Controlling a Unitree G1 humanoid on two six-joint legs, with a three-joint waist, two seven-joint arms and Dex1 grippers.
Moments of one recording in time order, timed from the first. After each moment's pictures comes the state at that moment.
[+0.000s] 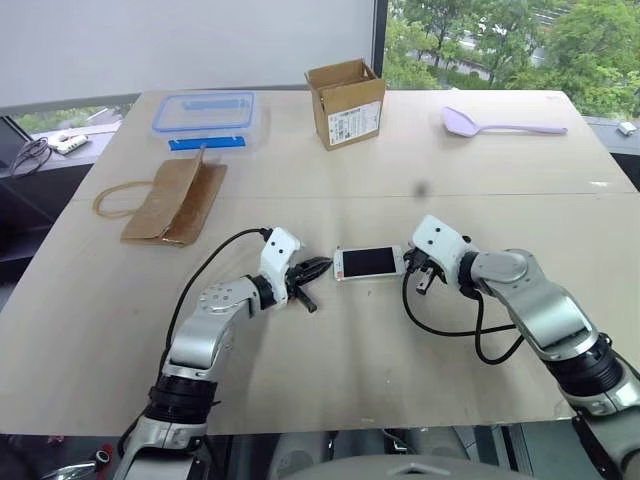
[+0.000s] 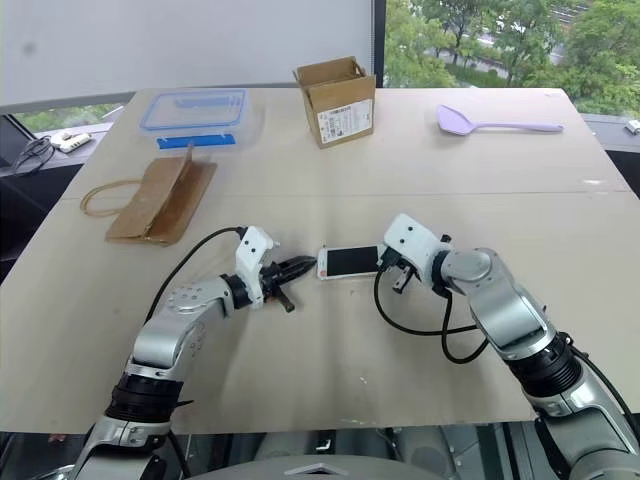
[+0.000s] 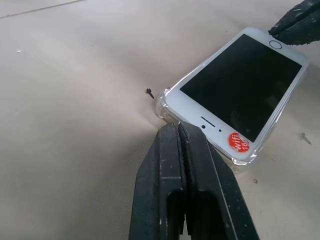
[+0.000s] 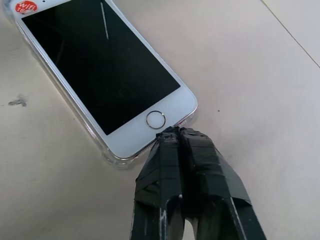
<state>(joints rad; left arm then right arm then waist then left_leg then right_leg) -0.23 0.43 -0.07 -0.09 -0.29 0.46 -0.71 -0.46 -0.55 0.36 -0.38 0.04 0.92 0.65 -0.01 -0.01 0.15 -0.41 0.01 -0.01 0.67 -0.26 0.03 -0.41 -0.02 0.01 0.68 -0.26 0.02</state>
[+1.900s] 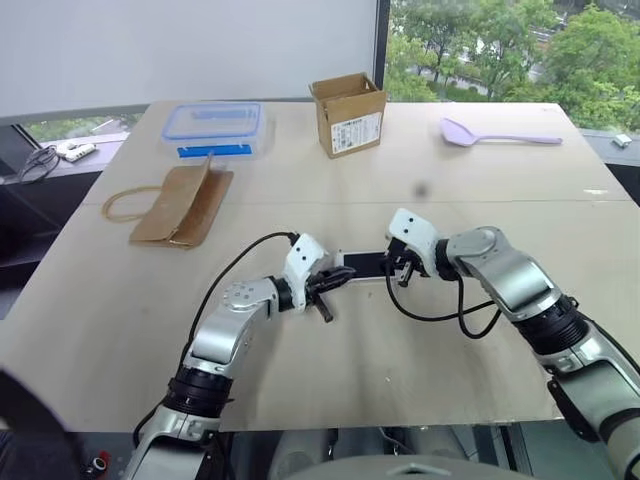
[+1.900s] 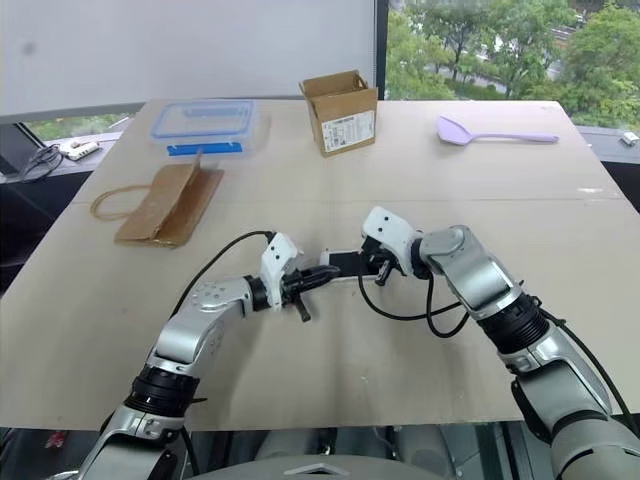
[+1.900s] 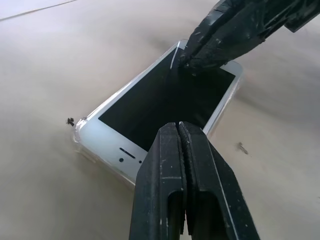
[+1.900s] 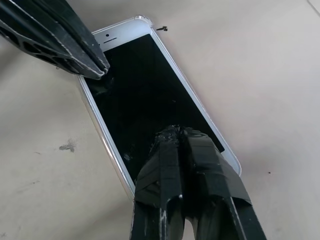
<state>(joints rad) -0.26 0.40 -0.16 -0.04 -0.27 0.44 -0.80 -0.65 -0.47 0.47 -0.06 0.08 0.88 0.80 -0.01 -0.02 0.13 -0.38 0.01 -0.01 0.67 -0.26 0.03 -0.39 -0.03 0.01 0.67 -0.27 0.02</state>
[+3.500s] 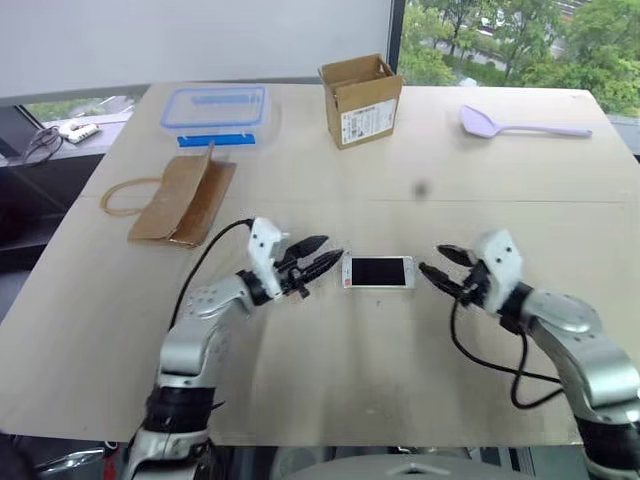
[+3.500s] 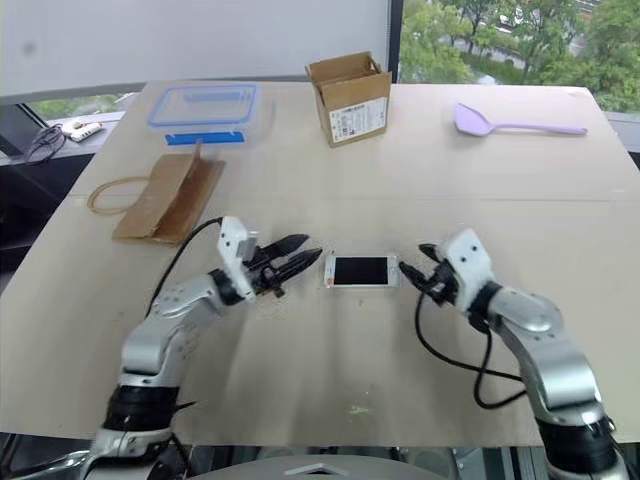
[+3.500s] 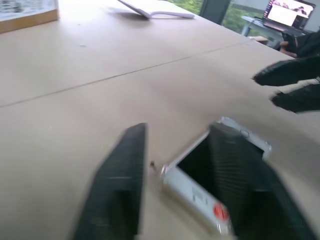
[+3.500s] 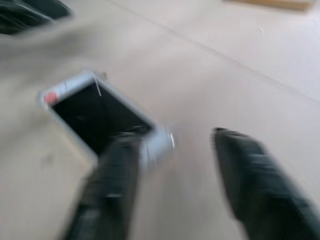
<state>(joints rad) -0.13 0.42 0.05 -0.24 -0.48 0.43 -0.80 0.00 -0.49 -0.07 -0.54 0.29 0.60 0.66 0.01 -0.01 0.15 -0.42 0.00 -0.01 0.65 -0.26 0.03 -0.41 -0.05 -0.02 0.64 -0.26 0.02</state>
